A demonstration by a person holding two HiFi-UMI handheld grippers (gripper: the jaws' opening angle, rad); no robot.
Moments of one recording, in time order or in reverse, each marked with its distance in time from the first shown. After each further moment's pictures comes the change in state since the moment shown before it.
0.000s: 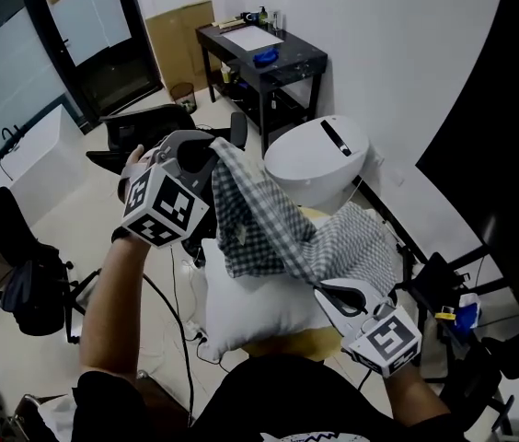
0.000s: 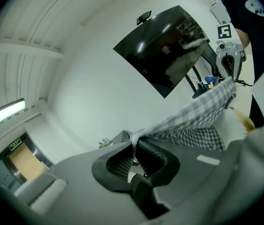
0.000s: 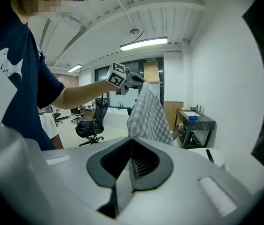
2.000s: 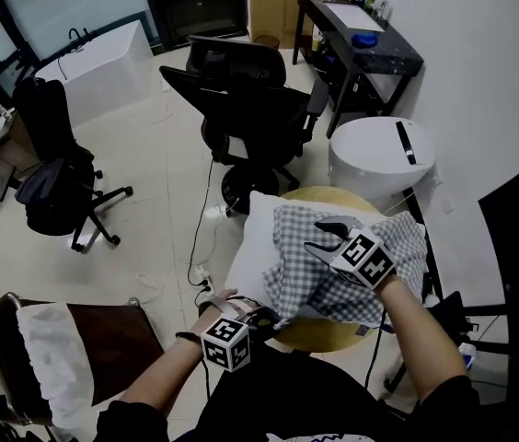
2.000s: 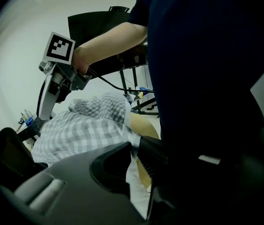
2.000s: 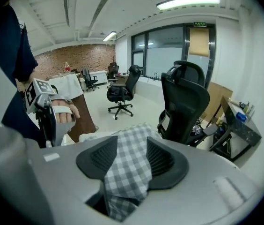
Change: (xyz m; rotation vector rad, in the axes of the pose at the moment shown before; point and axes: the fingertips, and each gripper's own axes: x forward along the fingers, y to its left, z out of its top) left arm -0.118 -0.465 -0.041 -0.220 -0.020 -0.752; right arm 0.179 0.001 -0.090 -0.301 0.388 0.433
